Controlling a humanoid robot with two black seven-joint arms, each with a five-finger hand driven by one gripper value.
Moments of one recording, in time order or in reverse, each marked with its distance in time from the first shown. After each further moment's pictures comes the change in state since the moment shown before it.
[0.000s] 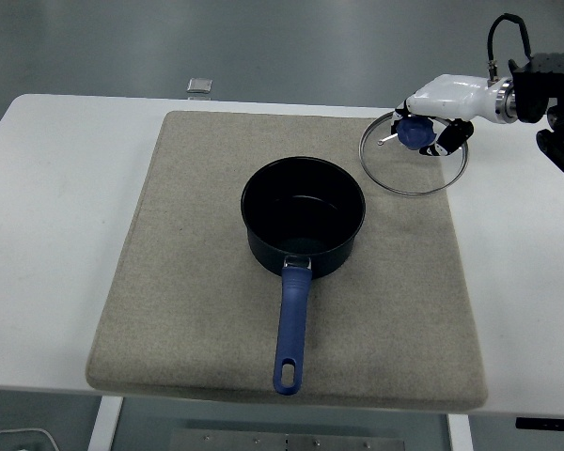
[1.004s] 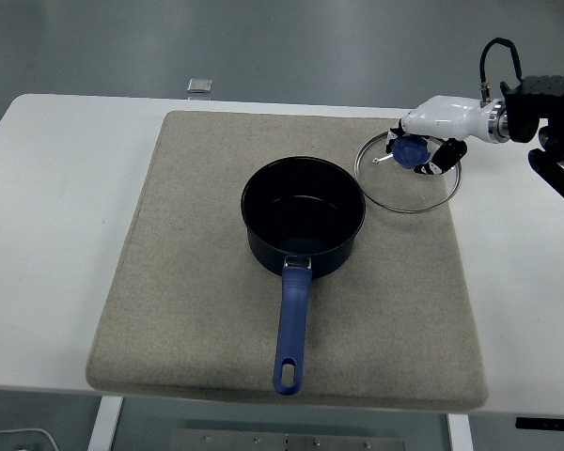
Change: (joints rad) left arm 0.000 0.000 0.000 0.000 -0.001 0.000 0.000; right arm -0.046 0.008 0.004 0.010 0.006 -0.008 0.000
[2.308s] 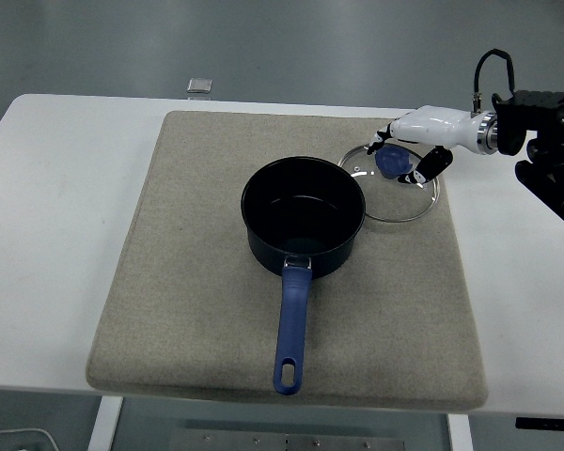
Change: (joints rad) left arm 0.000 0.000 0.000 0.000 0.000 0.000 0.000; right arm -0.035 0.015 -0.007 0.011 0.132 -0.008 0.000
